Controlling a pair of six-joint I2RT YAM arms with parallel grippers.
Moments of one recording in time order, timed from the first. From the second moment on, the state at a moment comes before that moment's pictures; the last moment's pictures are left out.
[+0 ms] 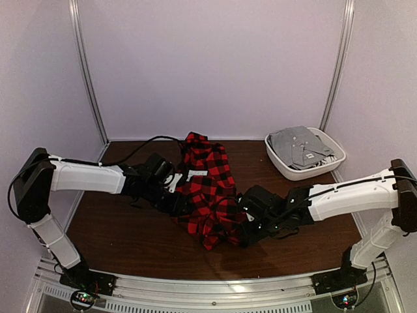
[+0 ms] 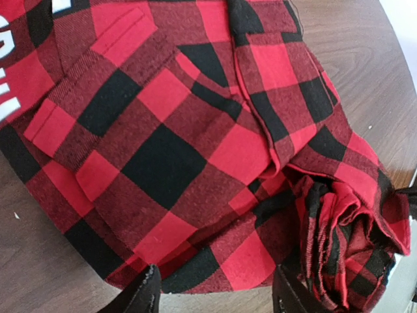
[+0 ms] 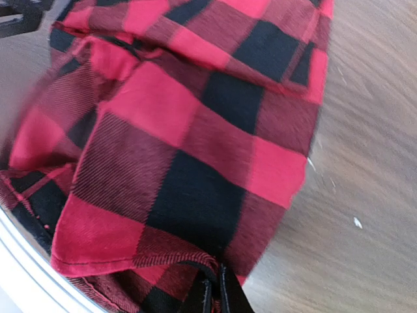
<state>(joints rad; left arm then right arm) -0.76 1.66 0.99 -0.32 0.26 -0.42 1.12 1.53 0.93 -0.48 0.17 0.61</state>
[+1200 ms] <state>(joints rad) -0.97 1.82 1.20 -0.40 0.20 -0.44 1.17 1.30 0.76 -0.54 0.27 0.83</state>
